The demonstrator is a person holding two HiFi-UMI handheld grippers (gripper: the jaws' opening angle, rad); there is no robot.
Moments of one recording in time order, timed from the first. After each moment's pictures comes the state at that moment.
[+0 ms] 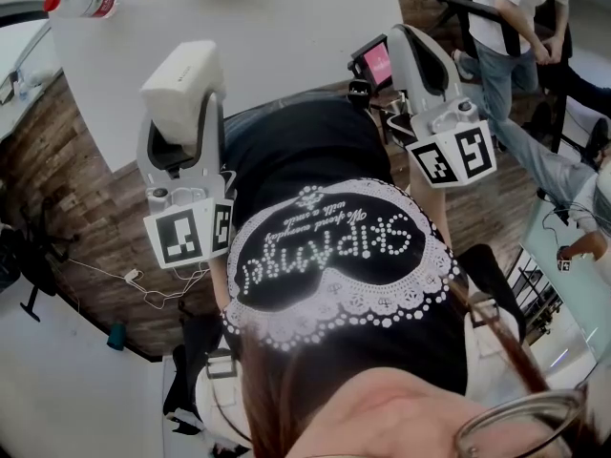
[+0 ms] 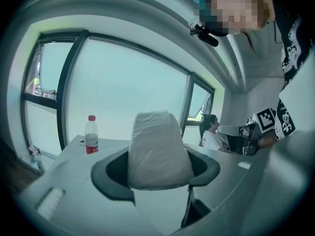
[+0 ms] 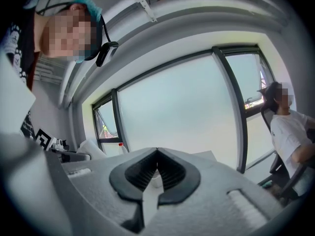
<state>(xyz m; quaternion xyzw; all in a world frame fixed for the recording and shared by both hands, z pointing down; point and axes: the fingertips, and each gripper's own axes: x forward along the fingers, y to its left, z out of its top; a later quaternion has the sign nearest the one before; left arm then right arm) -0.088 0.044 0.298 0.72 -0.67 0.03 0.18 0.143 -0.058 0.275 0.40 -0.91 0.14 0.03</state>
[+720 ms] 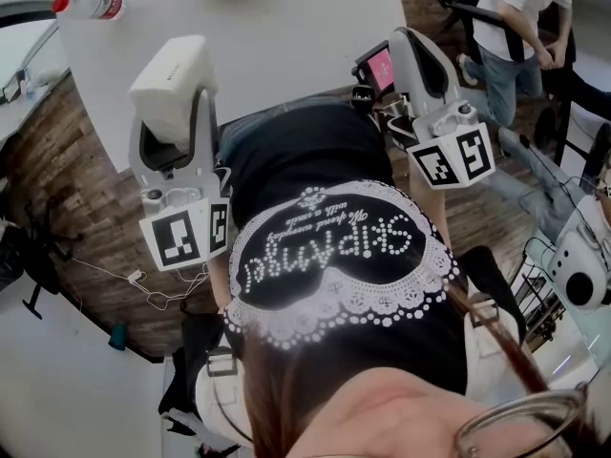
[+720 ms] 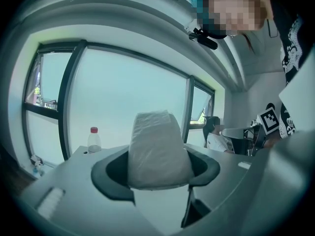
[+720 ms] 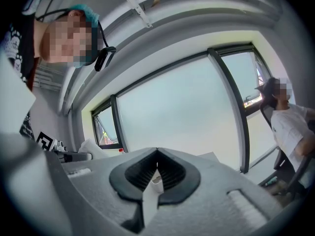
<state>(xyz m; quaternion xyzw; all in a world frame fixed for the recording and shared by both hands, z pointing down) -0.101 0.034 0.275 0.71 -0.69 0.03 0.13 0.143 -0.060 0.268 0.40 -0.91 0.15 0.00</state>
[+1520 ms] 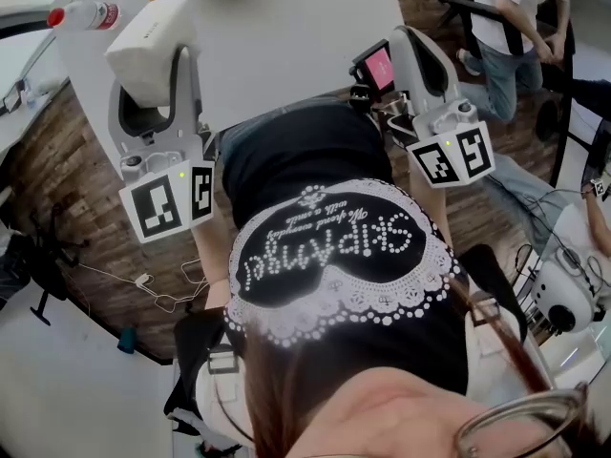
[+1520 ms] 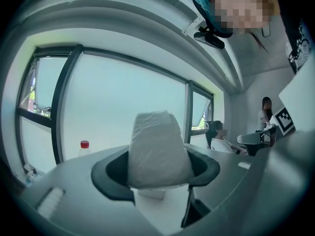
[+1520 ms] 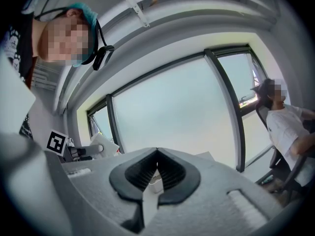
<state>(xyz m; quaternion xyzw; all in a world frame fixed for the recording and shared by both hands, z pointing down) -0.117 -0.023 0.258 0.72 -0.69 0.01 0.08 0.149 -0.066 0.270 0.42 -0.90 0.15 0.00</state>
